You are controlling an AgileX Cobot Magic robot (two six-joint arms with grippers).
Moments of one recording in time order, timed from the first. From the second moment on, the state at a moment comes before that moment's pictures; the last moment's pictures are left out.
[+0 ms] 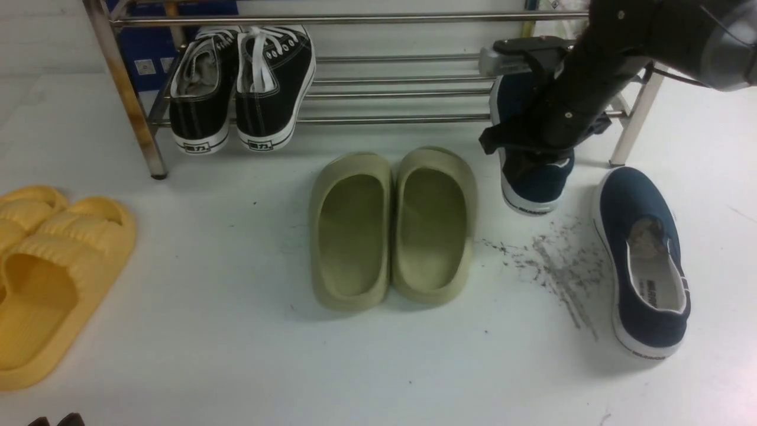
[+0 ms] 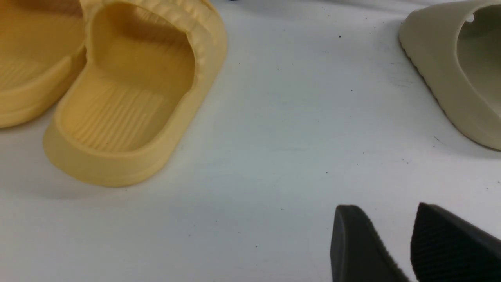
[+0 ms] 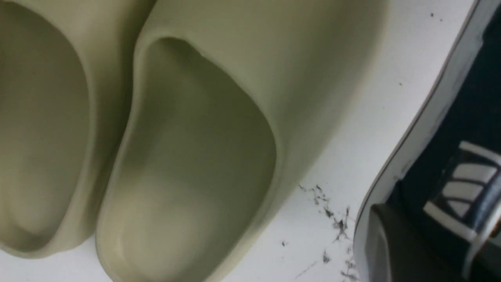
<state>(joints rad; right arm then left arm) 0.31 2.10 -1.90 0.23 1.06 -0.09 -0.01 -0.01 0.03 -0.12 0.39 -0.08</state>
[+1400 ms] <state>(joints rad) 0.31 2.28 -2.25 0.16 1.16 -0.23 -0.01 -0.01 0.03 -0.12 0.39 -0.08</state>
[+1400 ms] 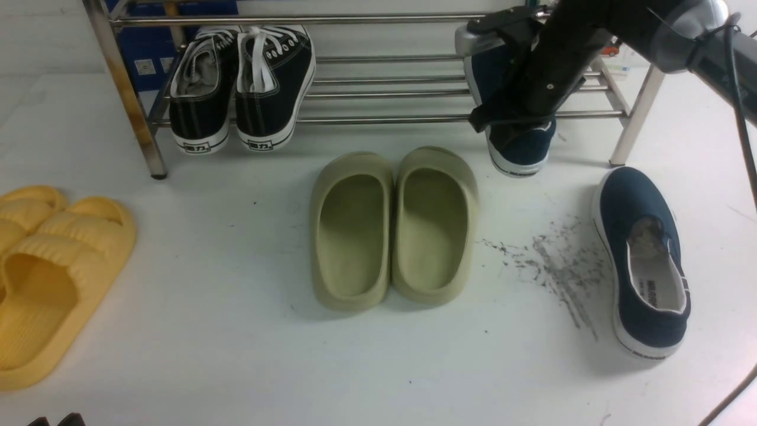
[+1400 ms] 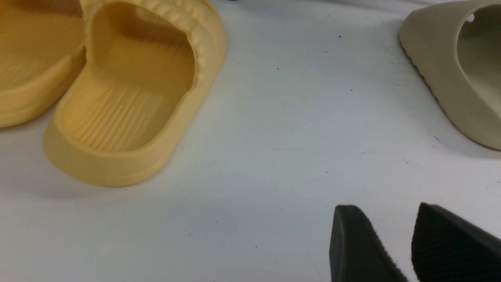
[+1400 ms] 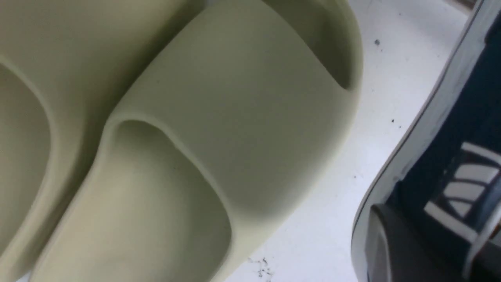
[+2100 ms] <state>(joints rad) 0.31 2.31 -2.25 0.07 1.01 -0.12 -0.01 -0.01 0.03 -0.12 0.39 -0.08</state>
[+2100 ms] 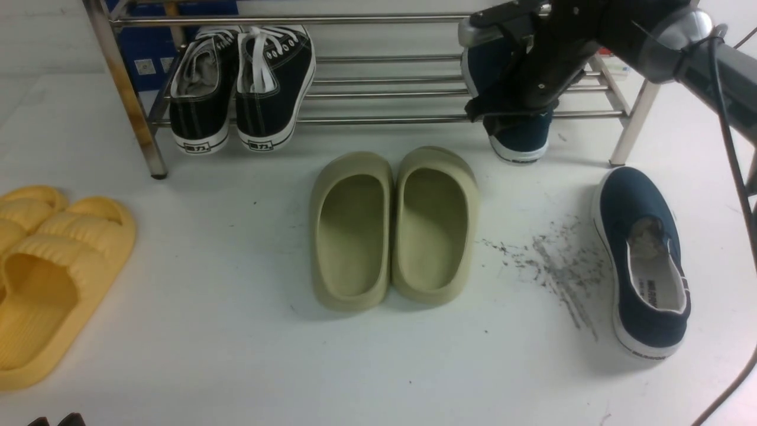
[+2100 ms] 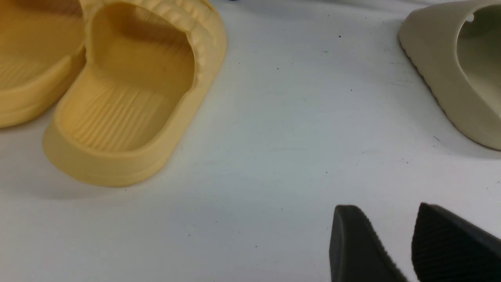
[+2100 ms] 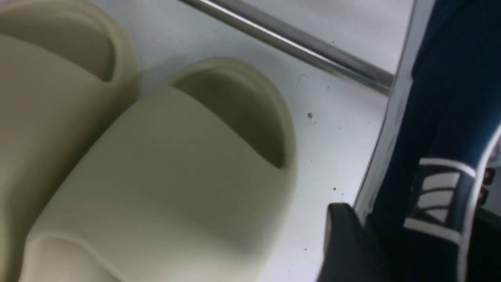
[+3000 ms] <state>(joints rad) 0.31 2.16 -2.26 0.11 1.25 -0.14 -0.01 -0.01 0.03 -0.12 0.39 -0.08</state>
